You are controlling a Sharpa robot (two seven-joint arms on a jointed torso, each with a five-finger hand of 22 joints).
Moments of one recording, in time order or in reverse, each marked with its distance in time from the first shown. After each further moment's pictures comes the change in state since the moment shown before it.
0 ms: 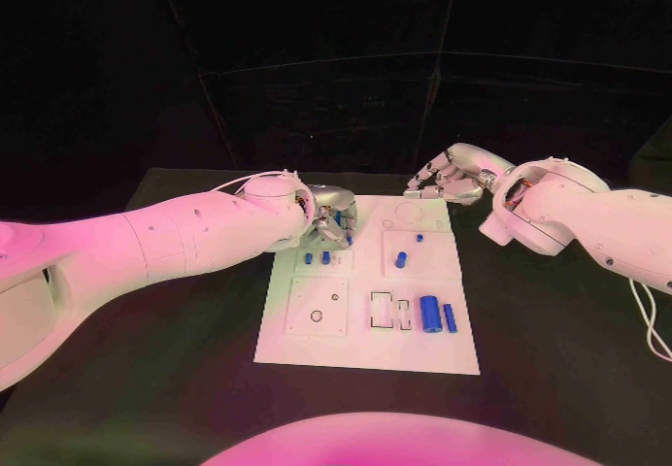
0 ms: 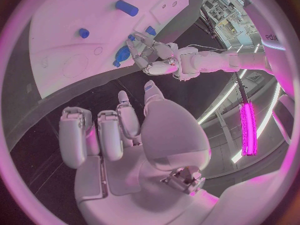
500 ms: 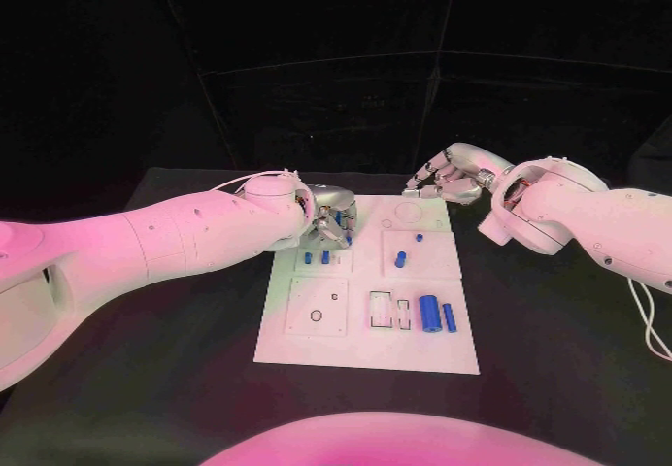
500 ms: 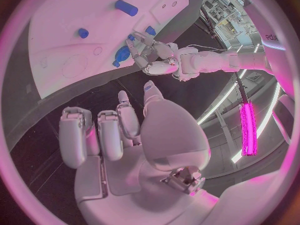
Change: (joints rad) left arm 0.000 0.003 0.001 -0.005 -0.003 0.008 0.008; left_hand -0.001 0.001 0.003 -0.003 0.000 0.000 0.000 -0.012 0.000 0.002 0.002 -0.014 -0.001 0.000 0.000 0.000 -0.008 0.000 0.002 -0.002 0.010 0.018; right arm 0.000 0.003 0.000 -0.001 0.000 0.000 0.000; right_hand 0.005 0.005 -0.001 0.001 0.004 0.000 0.000 0.000 0.000 0.000 0.000 0.000 0.000 0.000 0.000 0.000 0.000 0.000 0.000 0.000 0.000 0.000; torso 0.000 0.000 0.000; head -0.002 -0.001
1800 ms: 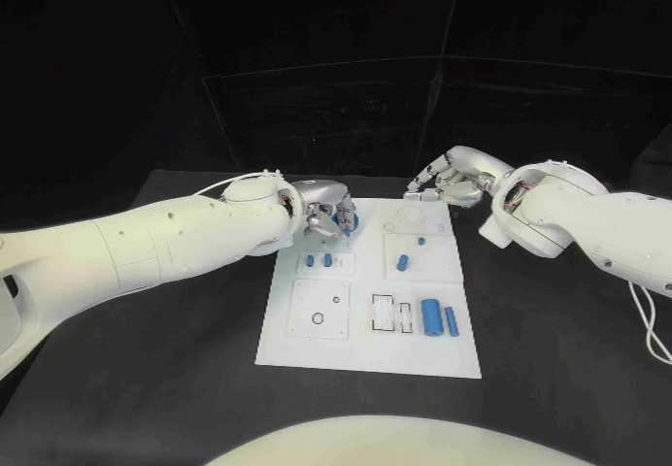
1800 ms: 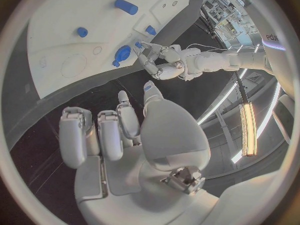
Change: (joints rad) left arm -0.007 -0.107 0.038 0.108 0.026 -0.111 0.053; left_hand 0.000 0.042 0.154 -0.042 0.000 0.047 0.005 -0.035 0.001 0.066 -0.002 -0.077 -0.002 0.000 -0.007 0.019 -0.010 -0.015 0.004 -0.004 0.050 0.060; right arm 0.000 0.004 0.000 -0.007 0.000 0.000 -0.001; right_hand 0.000 0.000 0.000 0.000 0.005 0.000 0.000 0.000 0.000 0.000 0.000 0.000 0.000 0.000 0.000 0.000 0.000 0.000 0.000 0.000 0.000 0.000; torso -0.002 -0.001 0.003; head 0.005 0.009
